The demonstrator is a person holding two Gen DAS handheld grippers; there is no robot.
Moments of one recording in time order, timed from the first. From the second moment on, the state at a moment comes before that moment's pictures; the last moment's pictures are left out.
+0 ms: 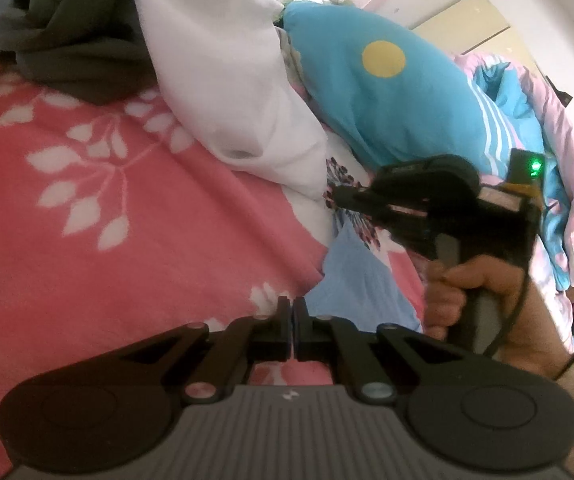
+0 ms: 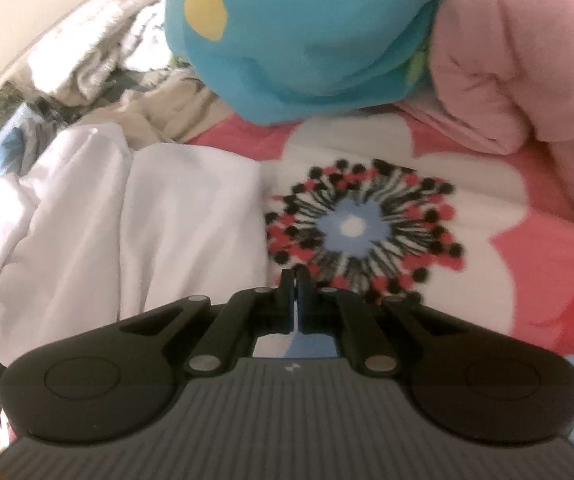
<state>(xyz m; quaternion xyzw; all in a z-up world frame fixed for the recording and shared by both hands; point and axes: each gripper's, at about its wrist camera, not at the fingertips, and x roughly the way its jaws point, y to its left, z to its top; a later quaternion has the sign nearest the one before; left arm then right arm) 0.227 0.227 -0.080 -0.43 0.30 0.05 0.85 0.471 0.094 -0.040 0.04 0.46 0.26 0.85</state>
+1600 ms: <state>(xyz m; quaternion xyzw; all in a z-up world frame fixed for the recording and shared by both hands) 0.252 0.199 -0.079 -0.35 0.34 0.01 0.87 0.456 -0.090 -0.044 0.15 0.39 0.11 0.90</state>
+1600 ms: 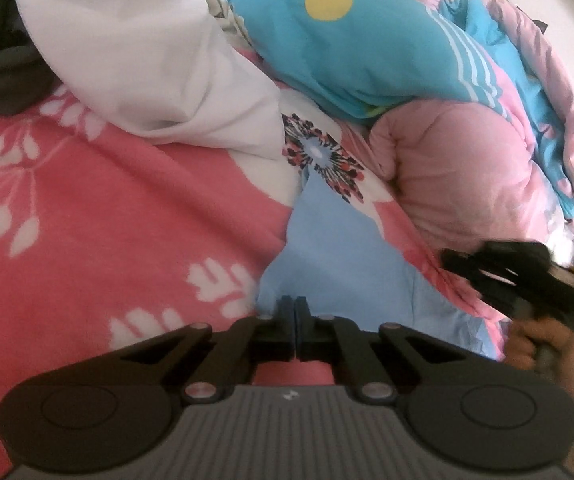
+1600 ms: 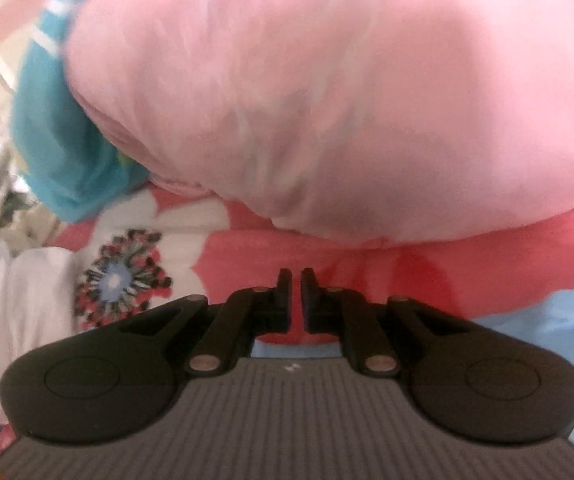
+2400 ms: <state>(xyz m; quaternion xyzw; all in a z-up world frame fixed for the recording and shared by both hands) 0.268 0.189 -0.073 -0.30 0.36 -0.05 0.88 0.240 -0.041 0.003 -0.07 0.39 0.37 0.84</state>
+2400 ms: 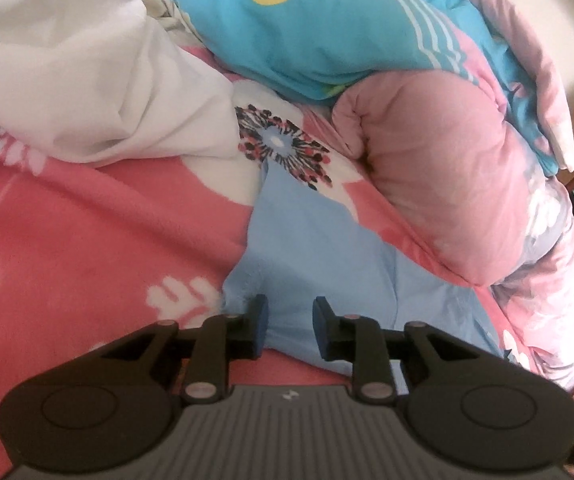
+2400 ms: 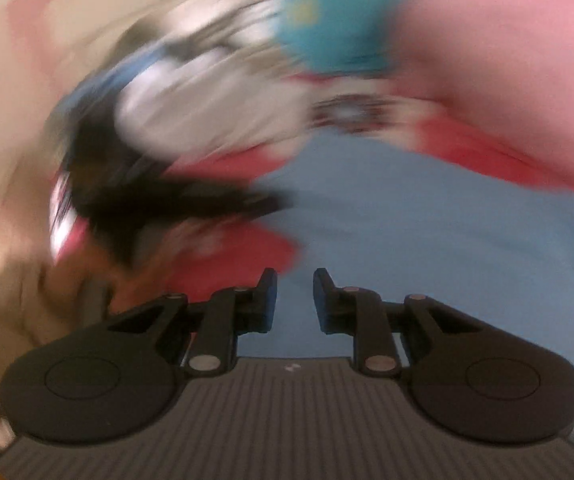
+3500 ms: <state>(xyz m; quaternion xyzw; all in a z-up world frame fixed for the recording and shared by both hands) 0.271 0.193 -0.071 -0.32 0.36 -0.05 0.88 0.191 -0.084 -0.003 0.11 0.37 0.26 0.88</state>
